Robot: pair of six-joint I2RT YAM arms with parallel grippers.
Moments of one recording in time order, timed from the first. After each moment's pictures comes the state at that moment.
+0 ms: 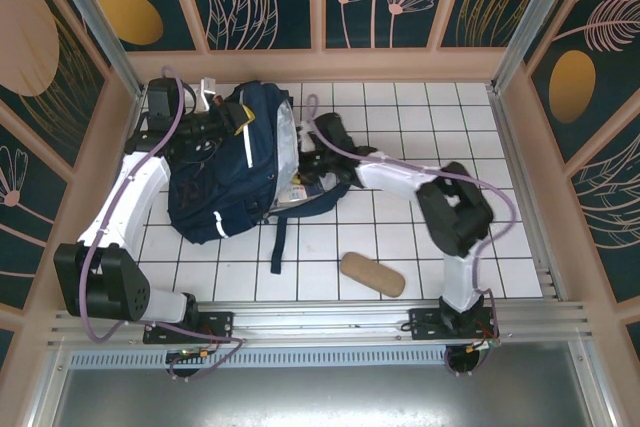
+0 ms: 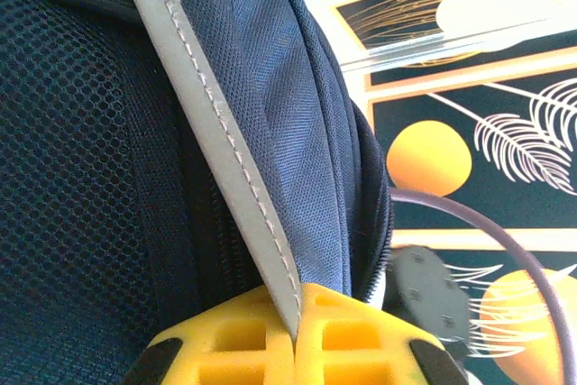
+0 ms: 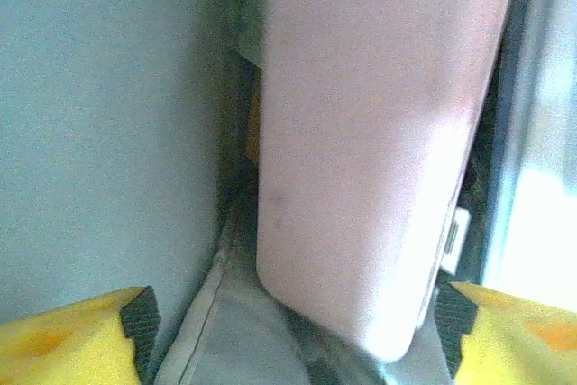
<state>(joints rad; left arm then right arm) -0.10 1.40 1.24 -0.35 0.78 -0.89 0.70 1.87 1.26 0.08 -0.71 0.89</state>
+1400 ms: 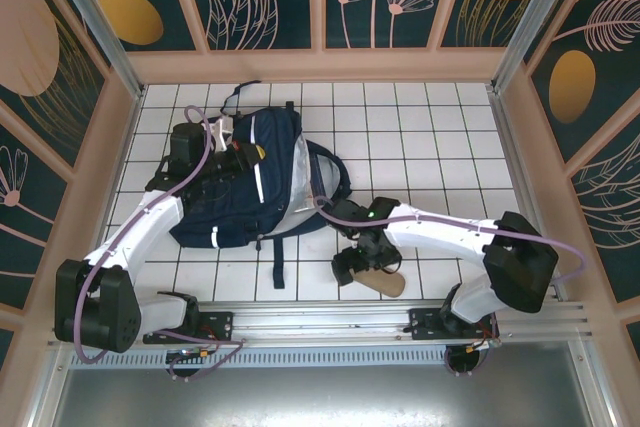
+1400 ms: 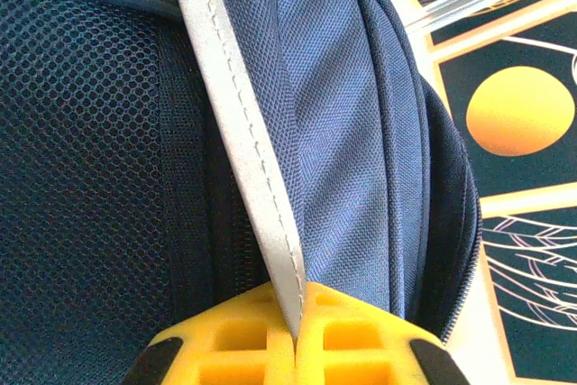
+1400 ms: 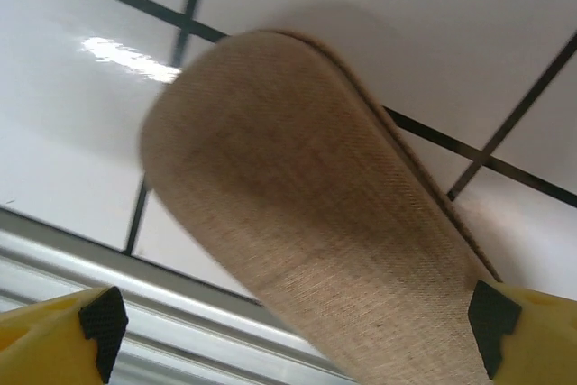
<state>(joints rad) -0.20 1.26 0.84 -0.09 0.62 -0.74 1.03 1.48 0.92 -1.00 -0.10 0.57</state>
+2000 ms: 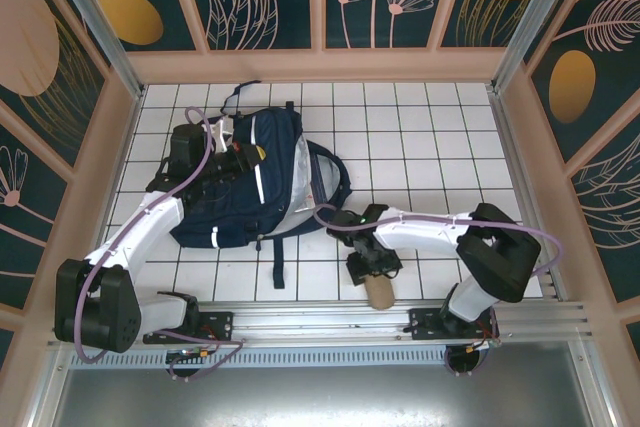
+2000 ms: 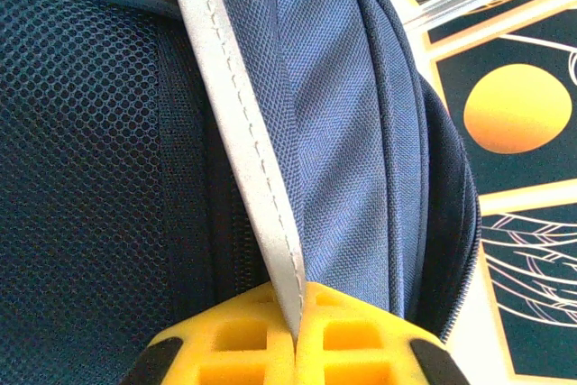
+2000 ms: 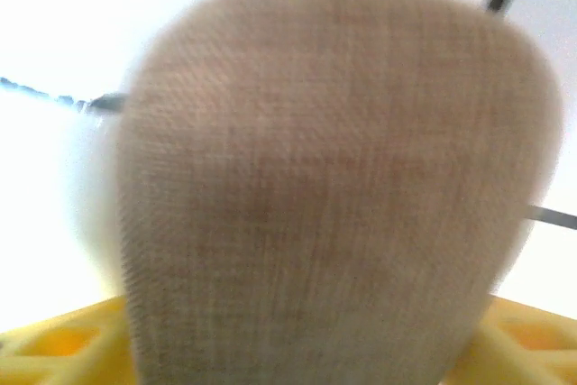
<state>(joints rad) -0.20 1.26 0.82 -0.07 0.63 -0.74 1.00 1.57 0.85 -0.95 0.01 0.65</state>
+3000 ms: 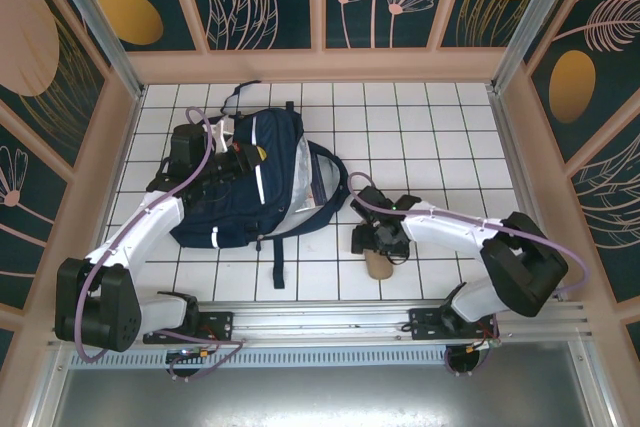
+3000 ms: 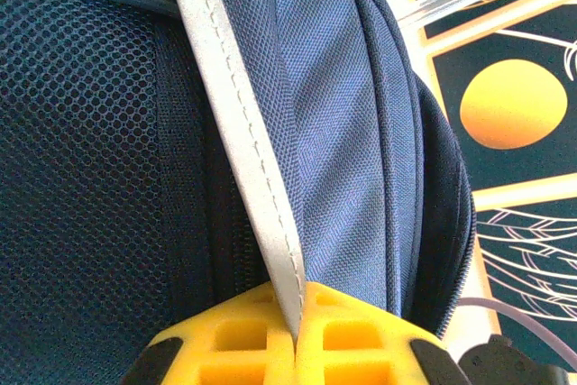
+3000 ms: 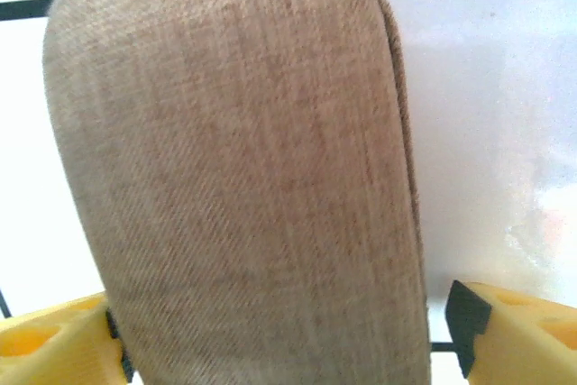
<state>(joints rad) -0.20 1.27 0.82 -0.06 0.65 -0.74 0.80 1.43 0.74 -0.71 0.03 0.83</state>
